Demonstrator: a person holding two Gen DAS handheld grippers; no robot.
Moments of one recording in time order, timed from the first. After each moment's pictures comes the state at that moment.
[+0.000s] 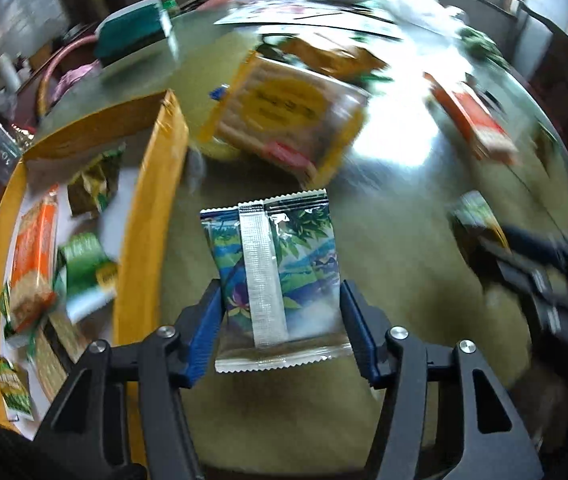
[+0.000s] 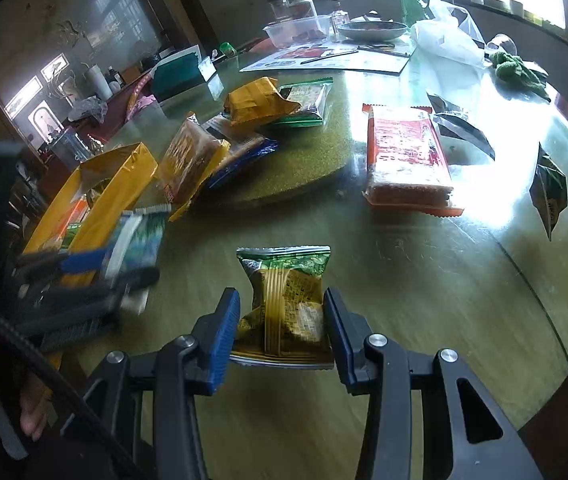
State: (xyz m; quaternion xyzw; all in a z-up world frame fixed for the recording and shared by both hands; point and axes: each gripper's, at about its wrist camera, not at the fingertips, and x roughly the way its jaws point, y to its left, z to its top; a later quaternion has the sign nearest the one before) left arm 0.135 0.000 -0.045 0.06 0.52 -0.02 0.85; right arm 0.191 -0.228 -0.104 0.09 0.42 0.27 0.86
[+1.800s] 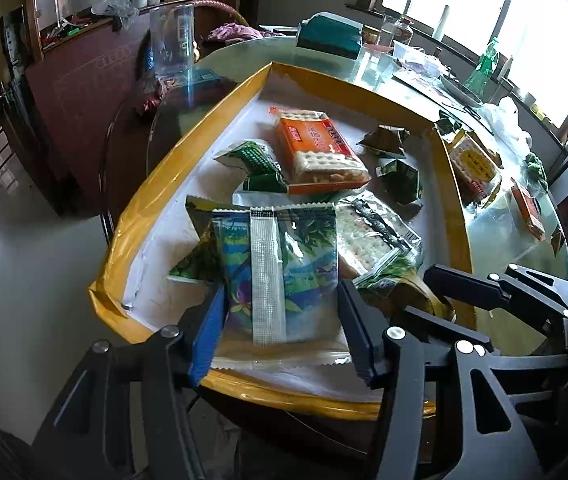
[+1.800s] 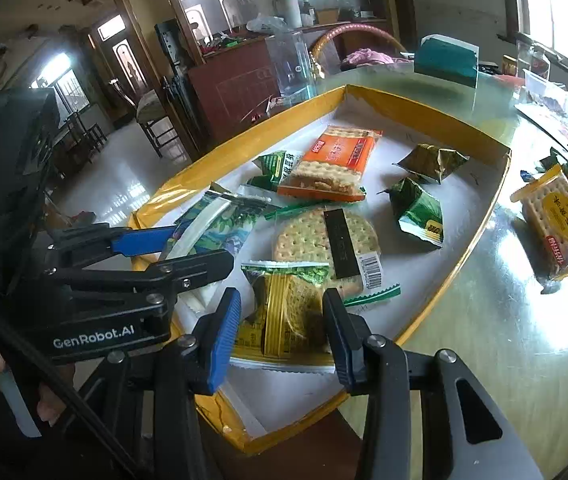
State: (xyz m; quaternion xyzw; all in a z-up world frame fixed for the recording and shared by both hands) left arm 0.010 0.209 -0.025 -0.13 0.45 0.10 0.88; right arm 0.081 0.009 -0.046 -0.08 0.37 0.50 0.78
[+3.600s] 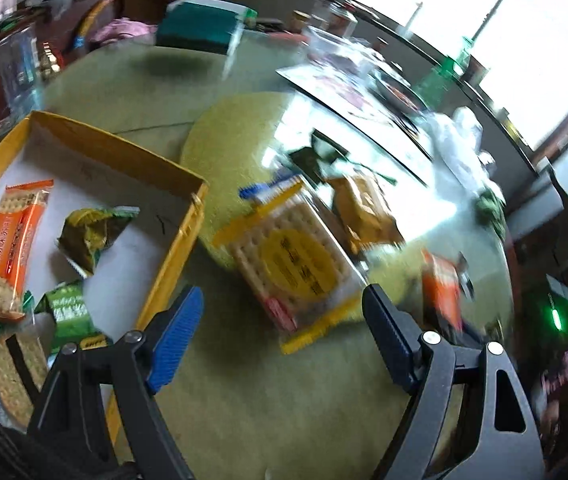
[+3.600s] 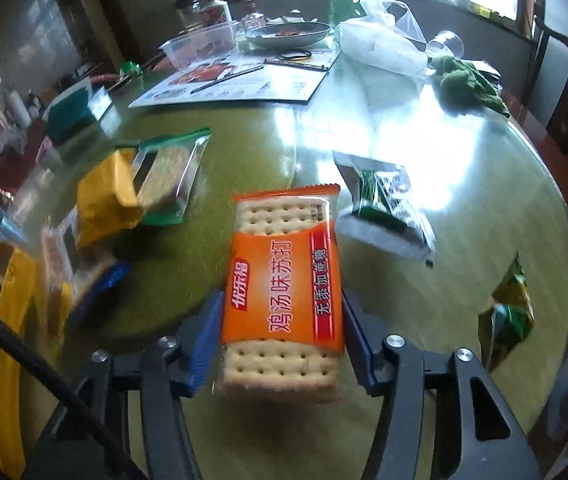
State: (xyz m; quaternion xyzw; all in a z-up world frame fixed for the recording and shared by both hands) left arm 0.214 0.048 -0.004 -0.20 0.46 0.04 0.86; right arm 0.282 -0.236 -0.092 0.08 0.45 0.14 0.88
